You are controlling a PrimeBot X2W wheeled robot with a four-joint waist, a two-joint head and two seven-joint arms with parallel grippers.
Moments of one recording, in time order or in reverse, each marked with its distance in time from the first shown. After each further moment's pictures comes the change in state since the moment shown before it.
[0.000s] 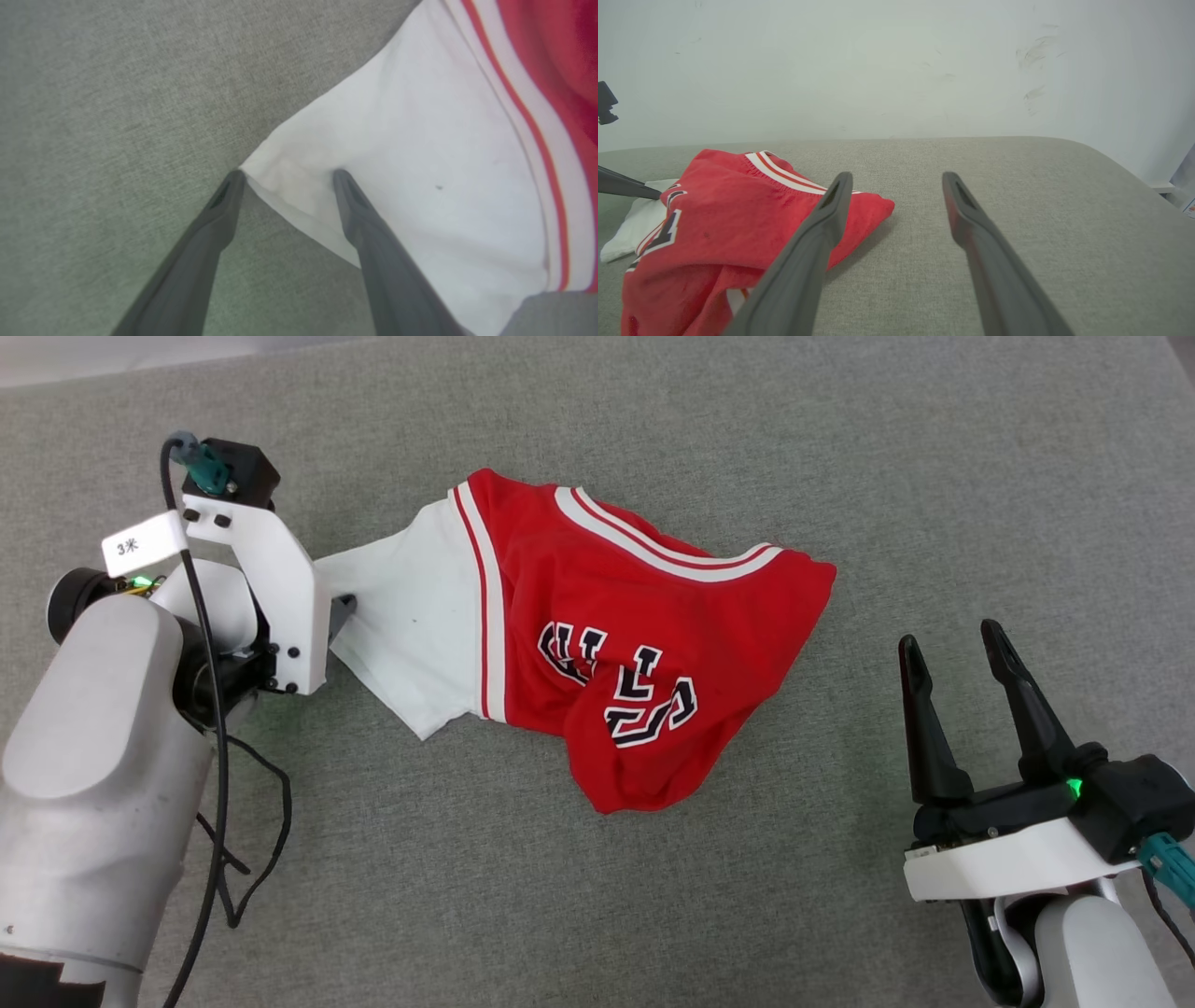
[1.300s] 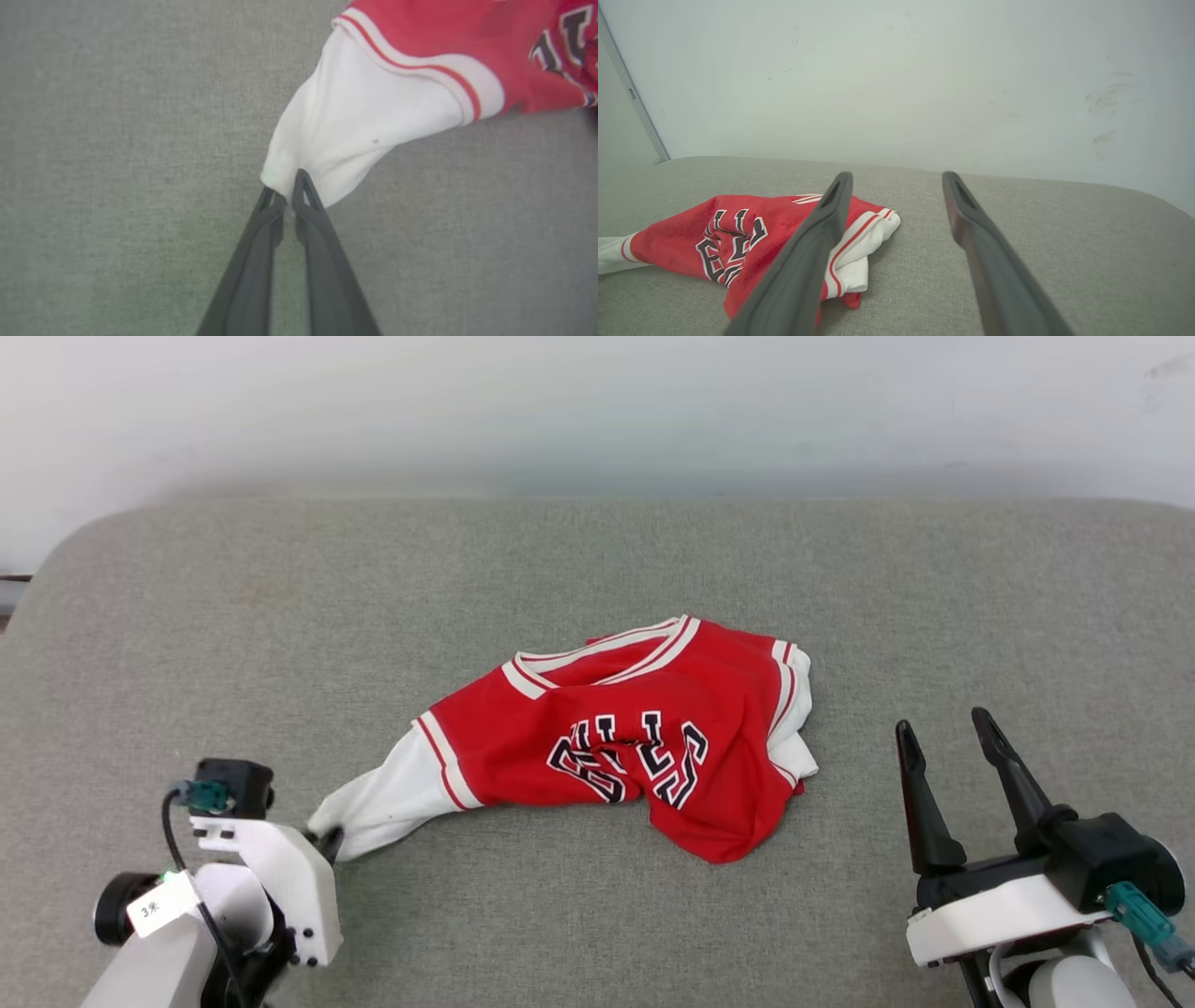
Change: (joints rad) left arm 0.575 0.034 0.044 -0.195 -0.083 0.077 -0.402; right arm 0.087 0.000 -0.027 0.086 -0.056 0.000 0.000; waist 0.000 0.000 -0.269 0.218
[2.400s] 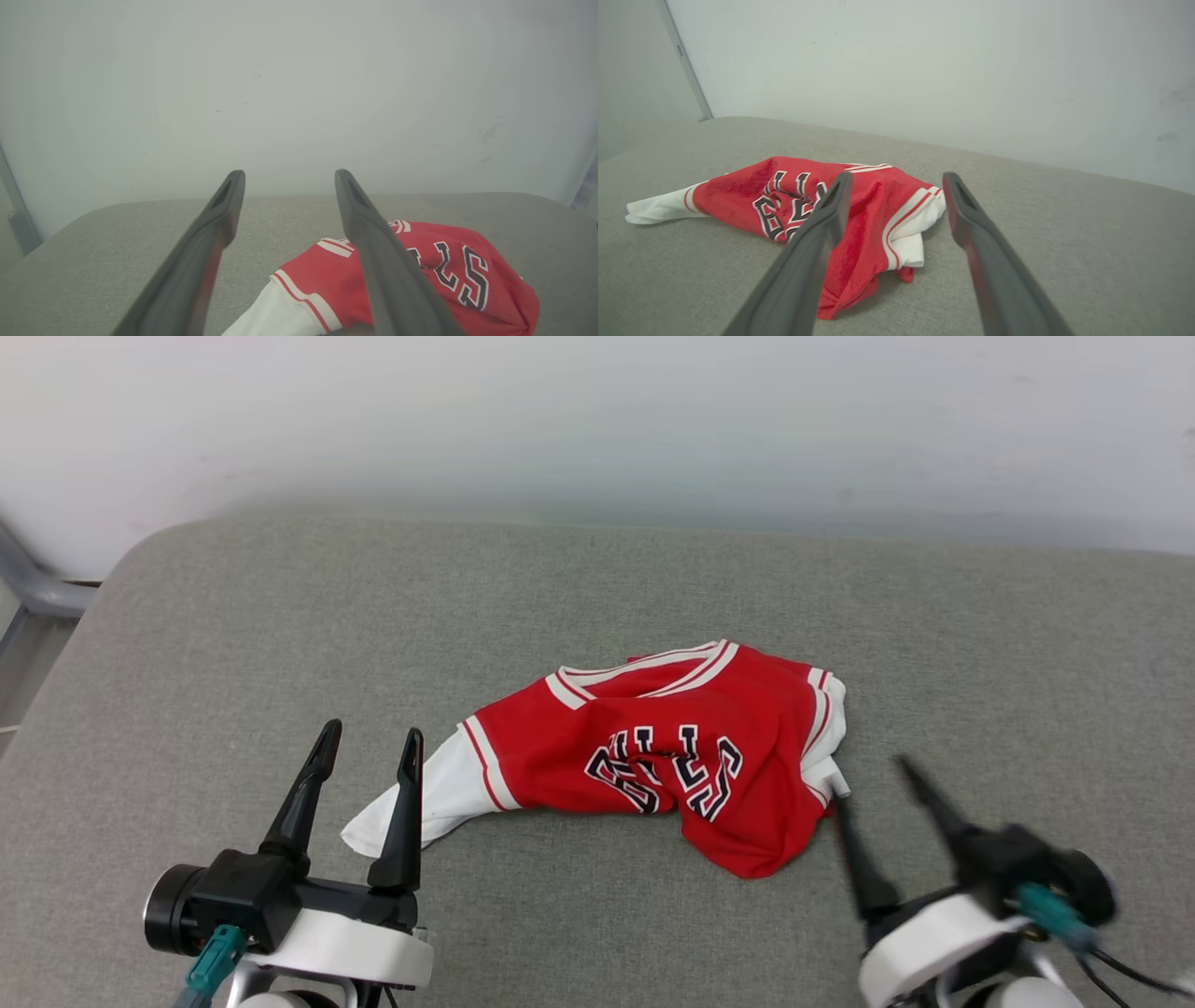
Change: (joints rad) left arm 0.246 -0.307 0.205 -0.420 0.415 -0.028 -0.628; right arm 0.035 -0.006 0.052 0.015 -0.029 0.000 0.062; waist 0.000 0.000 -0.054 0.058
